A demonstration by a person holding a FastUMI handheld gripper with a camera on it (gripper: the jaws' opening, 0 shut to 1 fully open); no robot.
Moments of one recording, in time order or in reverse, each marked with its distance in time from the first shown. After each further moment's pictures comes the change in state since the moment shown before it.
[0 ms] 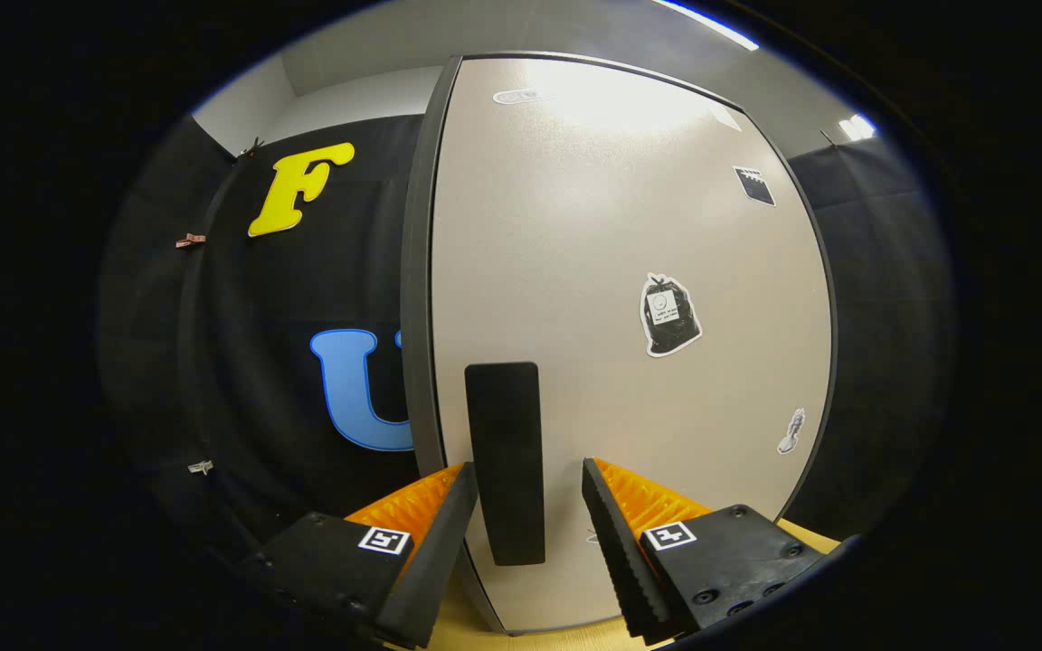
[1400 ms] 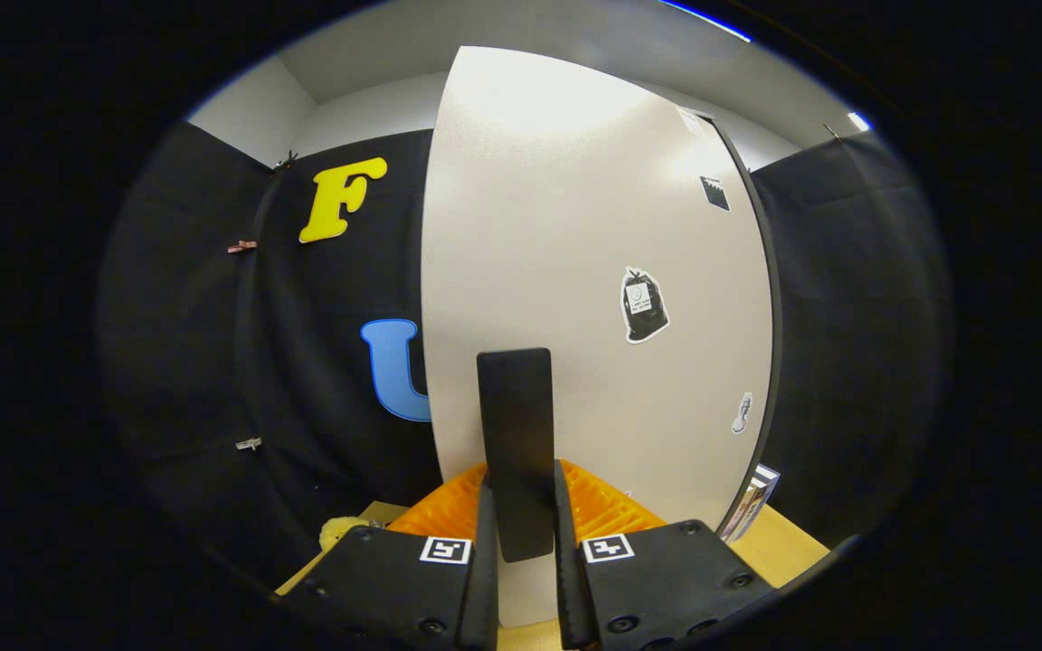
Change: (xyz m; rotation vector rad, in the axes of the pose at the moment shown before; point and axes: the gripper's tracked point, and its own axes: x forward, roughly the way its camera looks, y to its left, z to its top) arm -0.099 -0.024 0.010 0.012 0.040 0.159
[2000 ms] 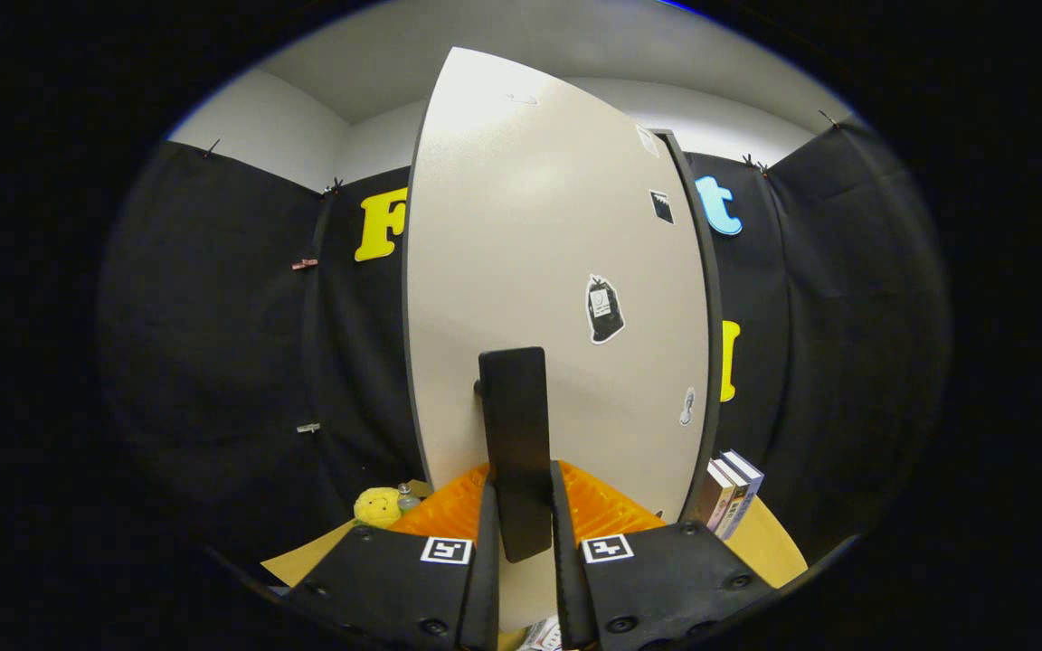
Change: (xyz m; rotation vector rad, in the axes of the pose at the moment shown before) arm -0.094 -0.079 0.009 0.023 -0.002 0.195
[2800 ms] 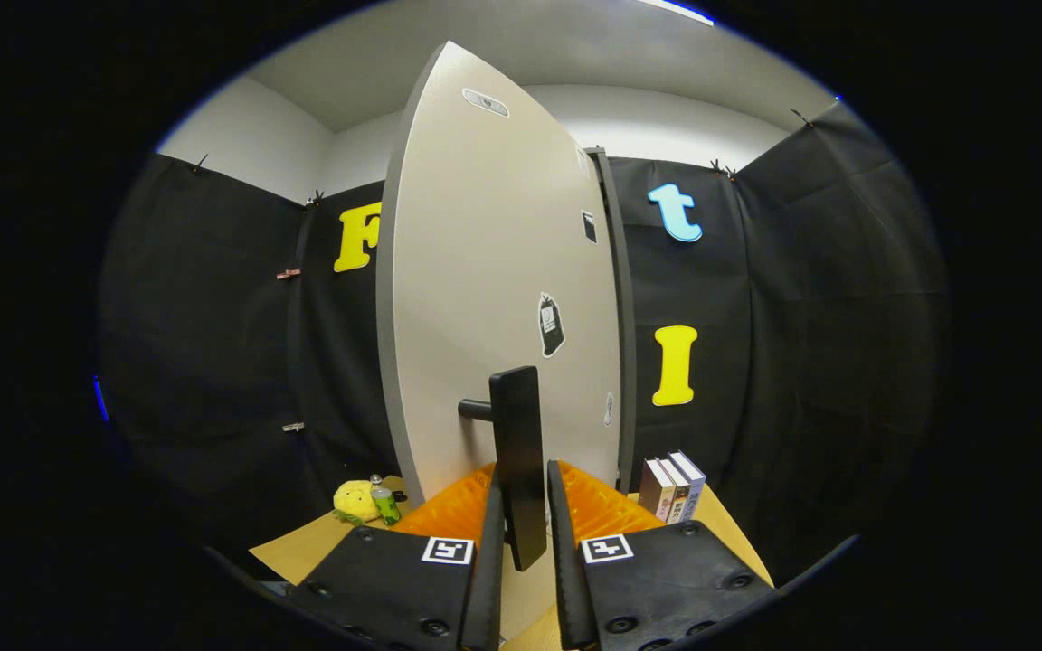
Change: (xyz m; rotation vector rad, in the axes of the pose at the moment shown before) arm -0.048 -0.075 0.020 -0.001 -0.021 -0.056
